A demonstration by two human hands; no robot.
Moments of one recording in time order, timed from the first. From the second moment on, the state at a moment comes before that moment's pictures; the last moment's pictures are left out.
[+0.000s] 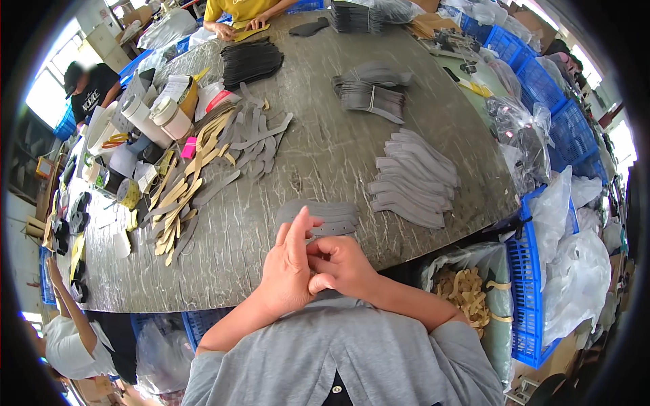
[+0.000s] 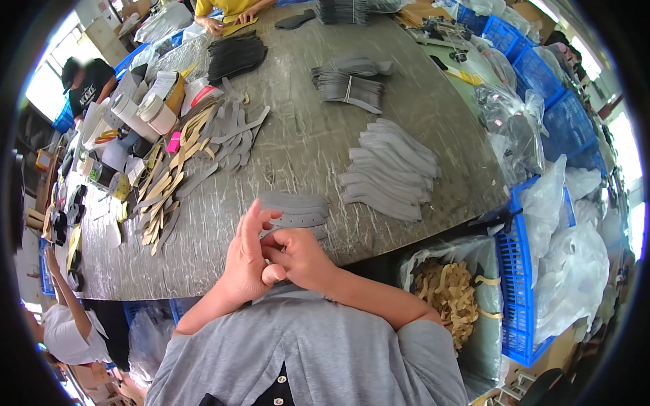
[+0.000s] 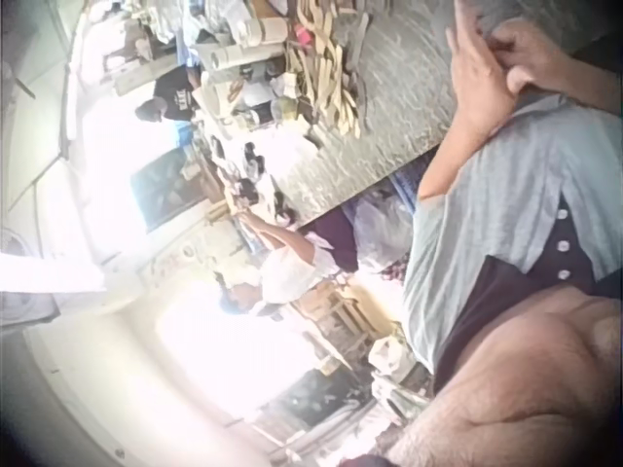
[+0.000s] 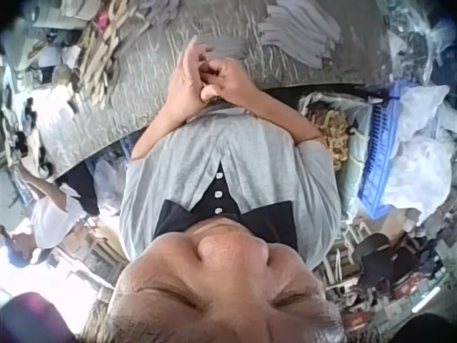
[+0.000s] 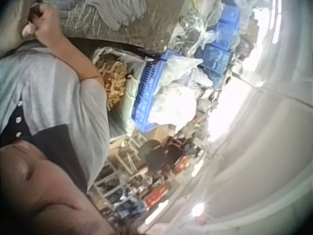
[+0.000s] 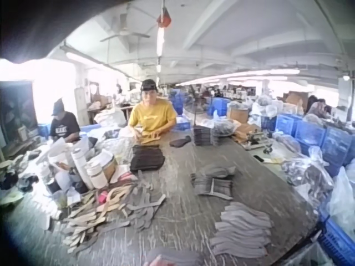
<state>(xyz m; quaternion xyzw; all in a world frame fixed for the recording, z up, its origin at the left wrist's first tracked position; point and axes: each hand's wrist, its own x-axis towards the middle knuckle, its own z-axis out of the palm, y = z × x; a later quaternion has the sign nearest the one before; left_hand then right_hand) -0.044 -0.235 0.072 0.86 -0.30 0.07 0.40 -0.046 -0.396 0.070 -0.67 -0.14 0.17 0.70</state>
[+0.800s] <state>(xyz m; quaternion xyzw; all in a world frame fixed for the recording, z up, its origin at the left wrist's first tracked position) -0.047 -0.230 0.070 0.59 -0.22 -0.14 0.77 -0.041 -0.392 0.042 -0.41 -0.01 0.29 0.86</state>
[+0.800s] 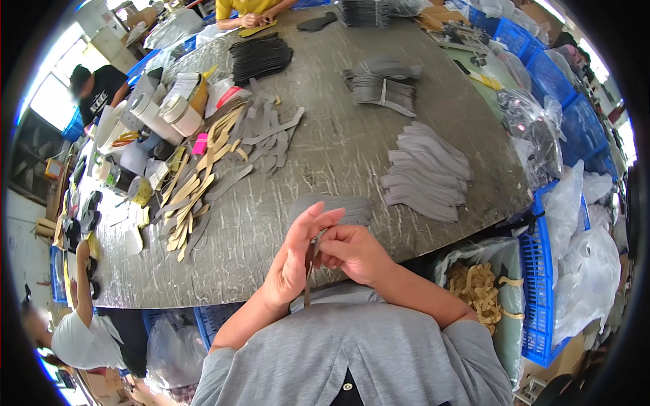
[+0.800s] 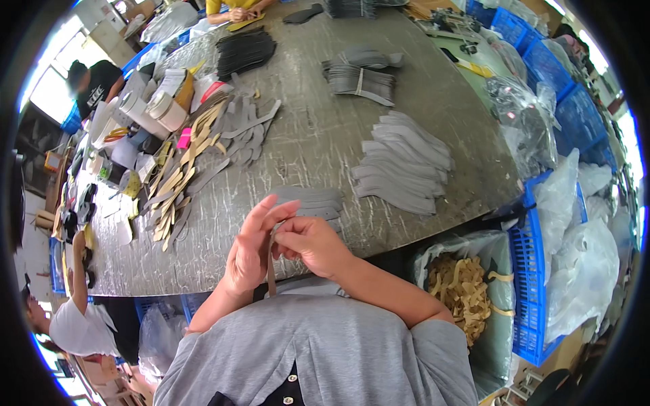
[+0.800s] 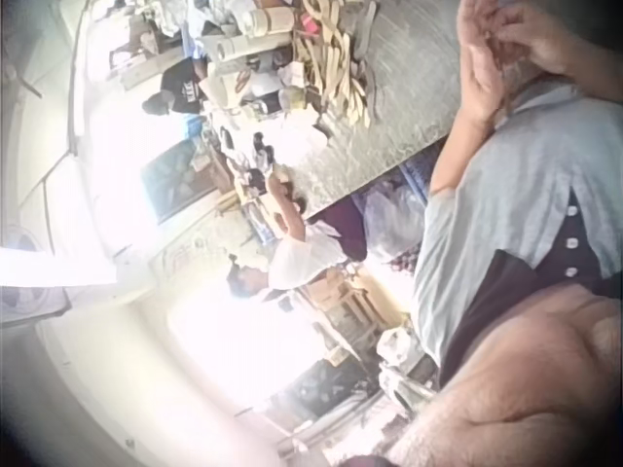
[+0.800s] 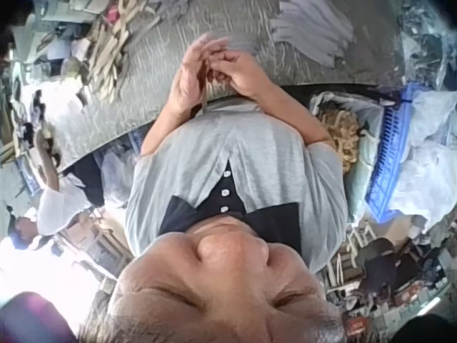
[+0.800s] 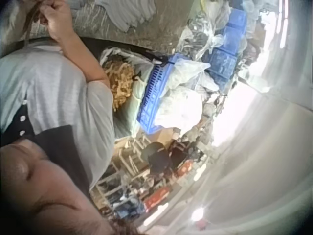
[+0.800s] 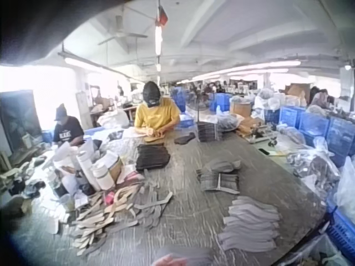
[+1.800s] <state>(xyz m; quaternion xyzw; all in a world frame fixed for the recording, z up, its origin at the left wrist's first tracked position) -0.048 -0.172 0.015 0.65 0.15 -0.09 0.74 -0.034 -0.453 0.002 -0.54 0.05 0.16 0.82</state>
